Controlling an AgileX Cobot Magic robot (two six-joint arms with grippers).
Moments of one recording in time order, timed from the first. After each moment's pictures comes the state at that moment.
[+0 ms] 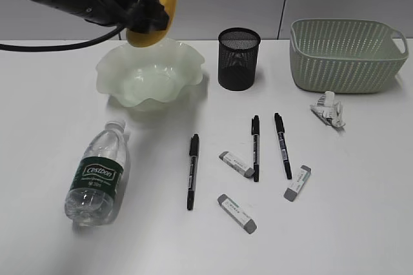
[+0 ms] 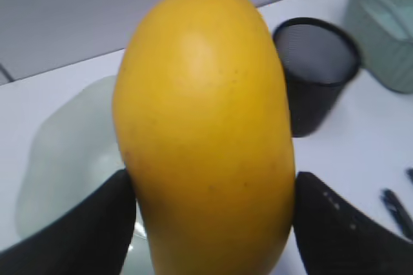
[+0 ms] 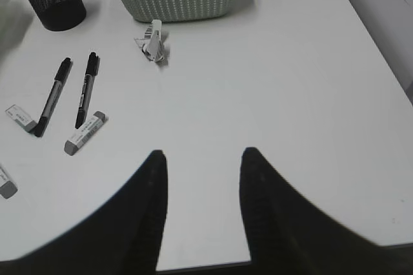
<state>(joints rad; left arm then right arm) -0.45 1.76 -1.28 -0.15 0.26 0.09 0.03 -0.01 -0.51 -0.01 1.04 0.11</state>
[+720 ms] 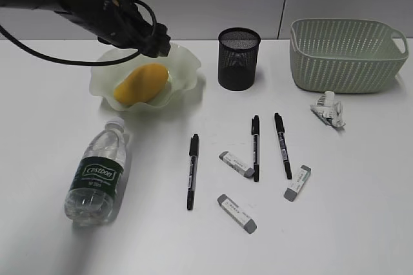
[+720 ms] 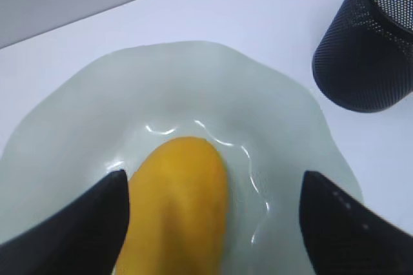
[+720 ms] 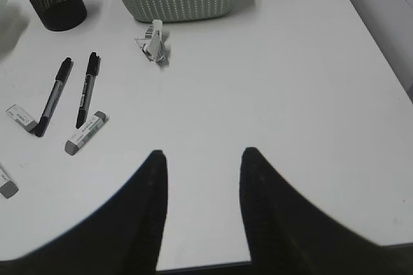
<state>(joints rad) -0.42 2.01 -1.48 -0.07 0.35 0.09 0.03 -0.01 -0.51 0.00 1.04 0.11</state>
